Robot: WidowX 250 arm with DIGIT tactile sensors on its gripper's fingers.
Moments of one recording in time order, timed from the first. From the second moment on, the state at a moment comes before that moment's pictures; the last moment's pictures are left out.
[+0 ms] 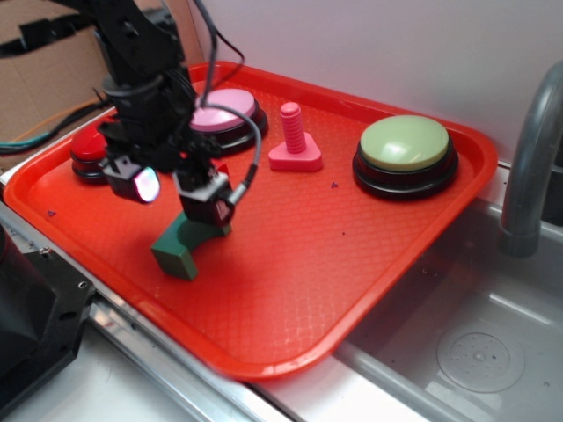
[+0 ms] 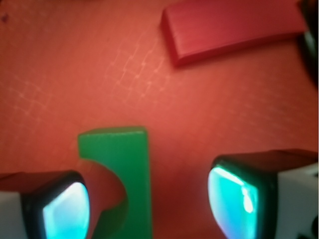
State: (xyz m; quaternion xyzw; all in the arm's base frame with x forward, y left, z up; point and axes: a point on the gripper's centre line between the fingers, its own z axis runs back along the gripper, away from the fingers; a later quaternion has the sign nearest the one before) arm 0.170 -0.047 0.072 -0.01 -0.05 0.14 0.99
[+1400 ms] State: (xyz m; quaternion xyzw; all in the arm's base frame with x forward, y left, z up) arm 0.165 -0.045 0.064 0.00 -0.01 0.07 1.00
